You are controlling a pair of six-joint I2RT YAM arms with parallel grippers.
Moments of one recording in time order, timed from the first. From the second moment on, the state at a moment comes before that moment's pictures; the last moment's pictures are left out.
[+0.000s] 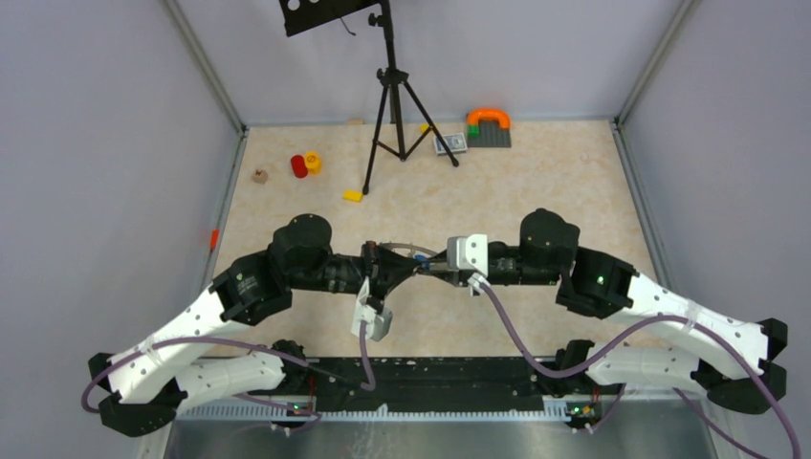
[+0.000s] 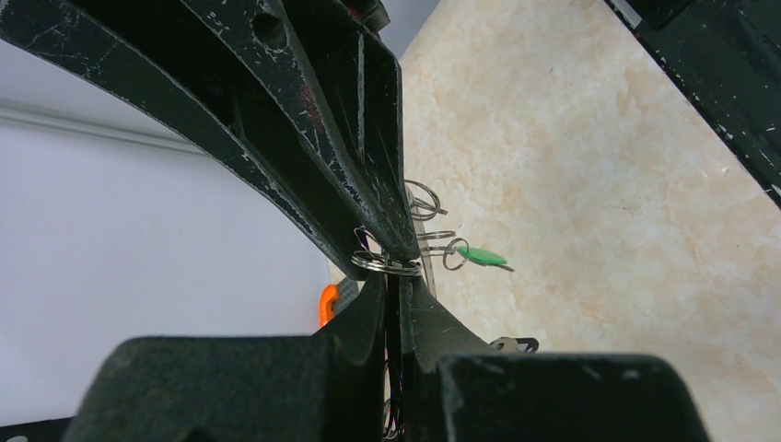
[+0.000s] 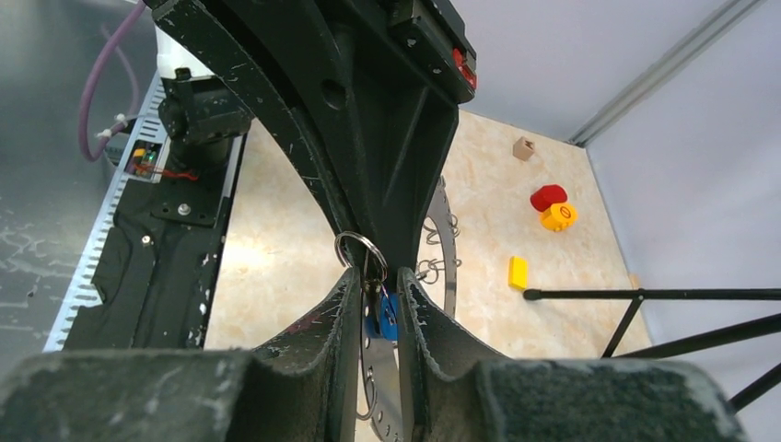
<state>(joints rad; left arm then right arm) -0.99 0.86 1.13 -0.58 0.53 1.18 1.13 0.94 1.10 -0.30 -0.35 -0.48</state>
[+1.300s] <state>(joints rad) -0.98 0.84 1.14 -0.58 0.52 1.08 1.14 0.94 1.06 -0.28 -0.24 -0.44</state>
